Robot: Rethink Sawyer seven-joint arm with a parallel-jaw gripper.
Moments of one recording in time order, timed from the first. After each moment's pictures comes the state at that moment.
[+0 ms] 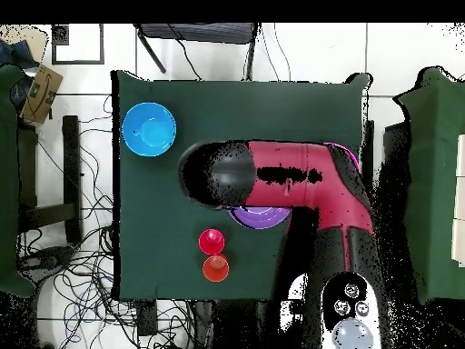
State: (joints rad) arm -0.30 -0.98 0.11 1.55 -0.26 0.99 2.30
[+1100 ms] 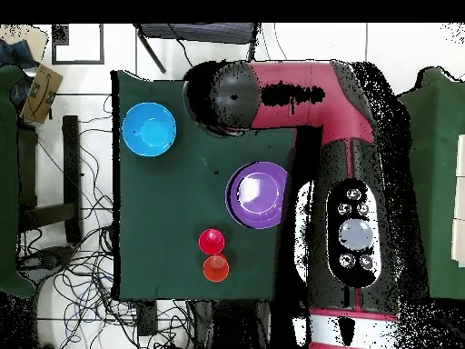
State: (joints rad) arm -0.31 -0.75 0.22 1.16 -0.34 0.99 2.30
